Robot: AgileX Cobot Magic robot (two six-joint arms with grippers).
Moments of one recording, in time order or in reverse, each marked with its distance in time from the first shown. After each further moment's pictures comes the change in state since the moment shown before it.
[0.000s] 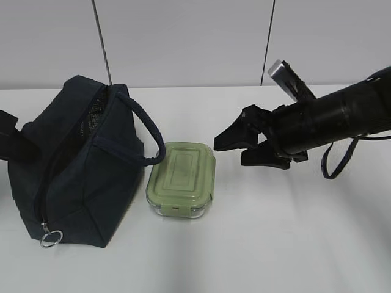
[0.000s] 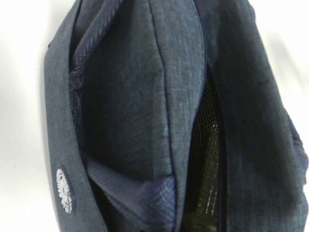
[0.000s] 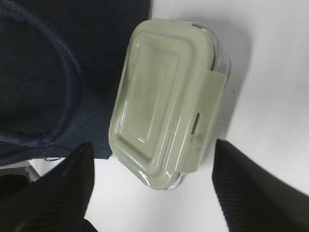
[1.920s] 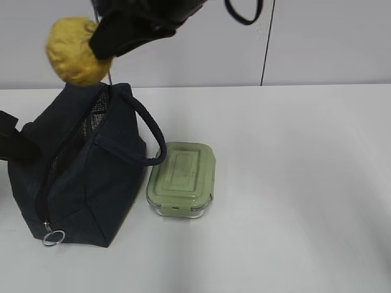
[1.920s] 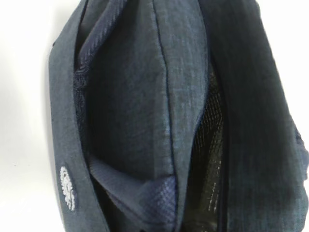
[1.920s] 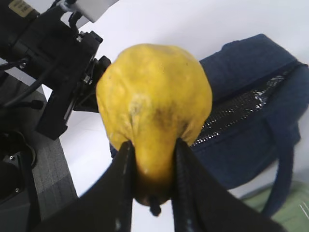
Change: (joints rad) left arm 0.000 0.000 0.000 0.005 0.004 0.000; right arm 0.434 0.050 -0.828 -0.740 0.178 0.404
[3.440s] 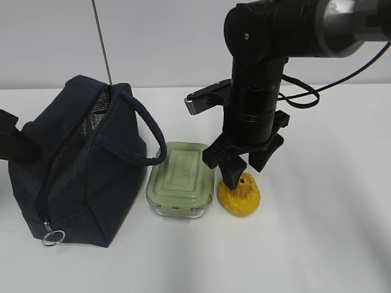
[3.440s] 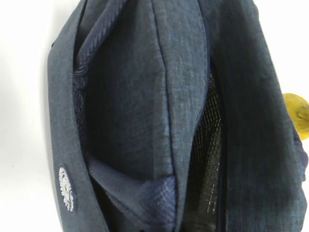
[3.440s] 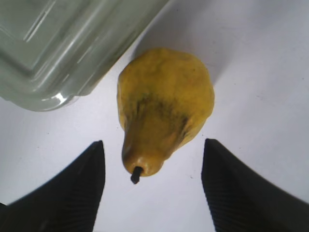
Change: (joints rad) left arm 0.000 0.000 0.000 -0.008 -0.001 0.000; right arm -0.085 0.137 0.230 -0.656 0.266 0.471
